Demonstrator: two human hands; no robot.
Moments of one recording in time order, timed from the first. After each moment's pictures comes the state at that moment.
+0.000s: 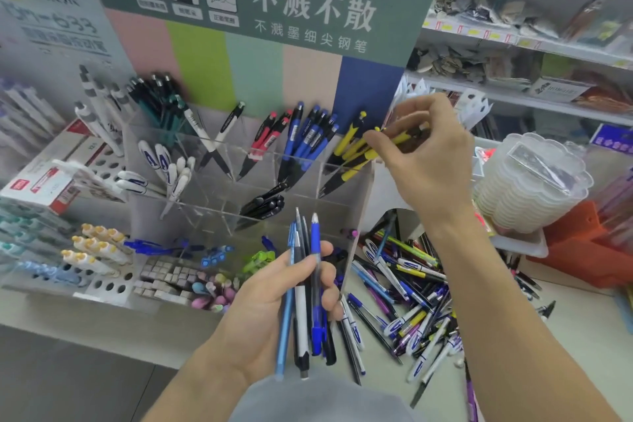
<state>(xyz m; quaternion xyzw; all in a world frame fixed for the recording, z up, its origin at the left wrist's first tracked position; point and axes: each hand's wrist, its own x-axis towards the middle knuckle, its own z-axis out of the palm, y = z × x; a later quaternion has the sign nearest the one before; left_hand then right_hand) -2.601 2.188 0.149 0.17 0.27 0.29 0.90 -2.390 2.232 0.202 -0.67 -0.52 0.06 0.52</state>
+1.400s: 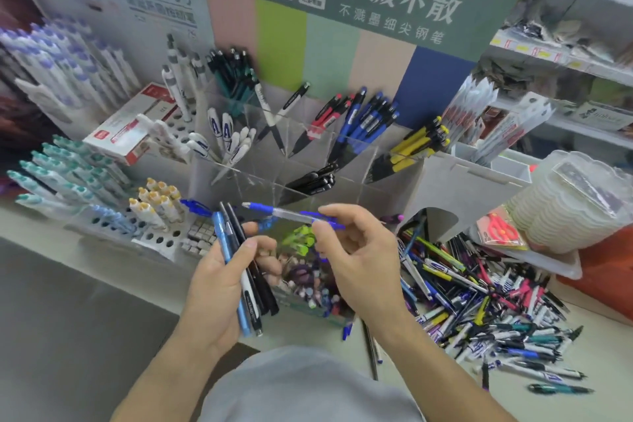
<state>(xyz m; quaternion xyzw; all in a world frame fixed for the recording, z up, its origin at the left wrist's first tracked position) -2.679 2.183 0.114 0.23 0.45 0.50 0.70 -2.517 2.167 0.126 -0.60 -0.49 0.33 0.54</state>
